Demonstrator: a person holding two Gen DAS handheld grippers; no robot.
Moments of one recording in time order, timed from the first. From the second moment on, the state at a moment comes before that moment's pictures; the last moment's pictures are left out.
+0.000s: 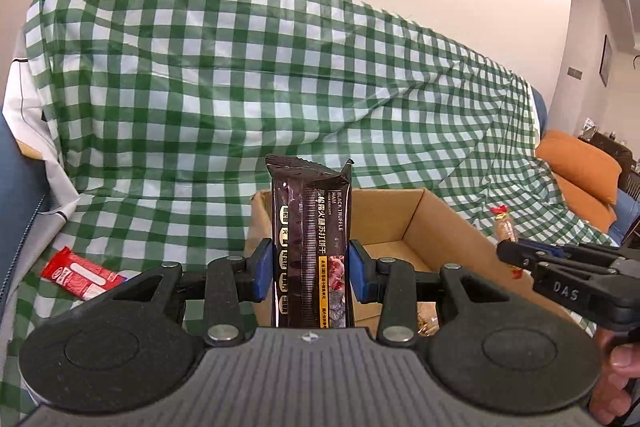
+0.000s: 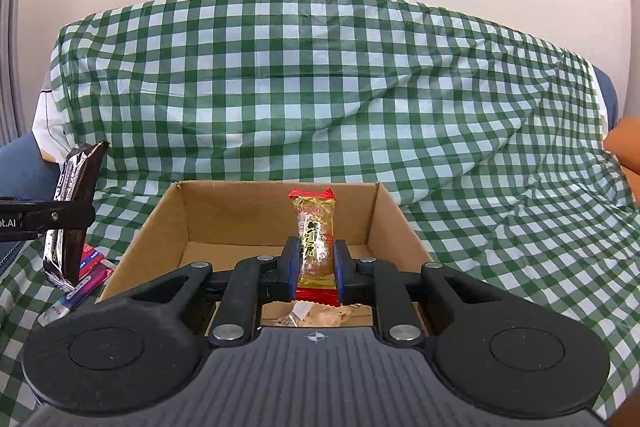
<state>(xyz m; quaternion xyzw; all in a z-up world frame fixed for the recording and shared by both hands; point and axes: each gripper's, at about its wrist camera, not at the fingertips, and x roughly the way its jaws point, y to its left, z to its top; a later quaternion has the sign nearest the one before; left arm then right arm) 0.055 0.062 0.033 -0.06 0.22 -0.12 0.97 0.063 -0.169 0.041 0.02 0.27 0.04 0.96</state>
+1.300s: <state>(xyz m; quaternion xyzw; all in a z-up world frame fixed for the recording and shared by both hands) 0.046 0.034 0.034 -0.04 0.19 -0.18 0.96 0.060 -0.166 0.042 0.02 0.26 -0.01 0.97</state>
